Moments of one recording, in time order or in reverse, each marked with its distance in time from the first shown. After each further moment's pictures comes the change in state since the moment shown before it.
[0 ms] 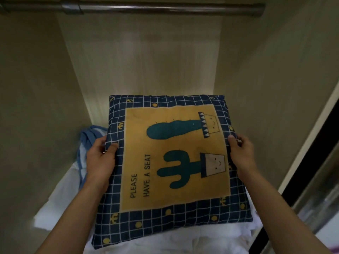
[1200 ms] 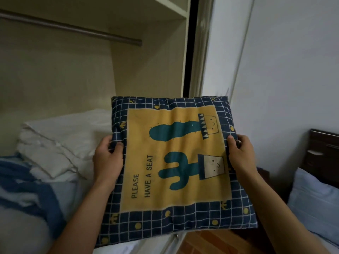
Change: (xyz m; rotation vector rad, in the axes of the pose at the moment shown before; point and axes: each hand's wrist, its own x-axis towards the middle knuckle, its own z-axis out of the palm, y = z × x) left_hand -0.093 0.034 -0.057 -0.162 -0.765 0.163; right_hand -0.390 -0.087 -0.078 -0.296 0.821 -0.054
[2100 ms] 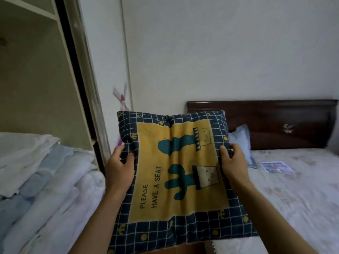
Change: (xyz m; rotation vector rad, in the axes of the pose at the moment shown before) left_hand -0.236 0.061 0.060 -0.095 -0.639 0.173; right_hand -0.266 -0.004 -0.251 -0.251 0.589 0.178
